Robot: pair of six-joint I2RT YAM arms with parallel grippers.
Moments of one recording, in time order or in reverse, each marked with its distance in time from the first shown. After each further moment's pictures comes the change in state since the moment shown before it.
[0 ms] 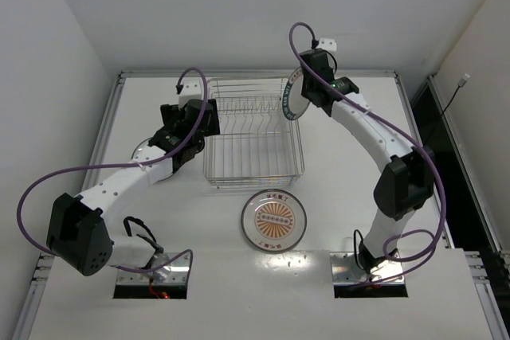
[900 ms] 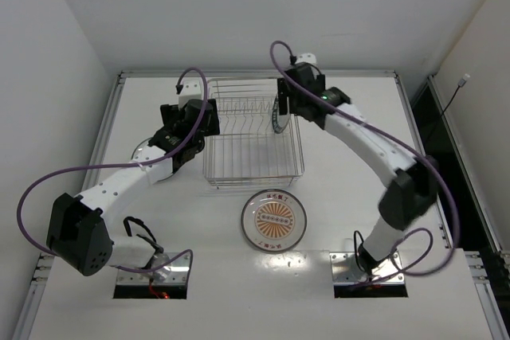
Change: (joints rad) left arm 0.000 0.000 0.000 0.000 -0.004 0.000; right arm 0.133 -0.025 -0.036 -0.104 -0.021 -0.050
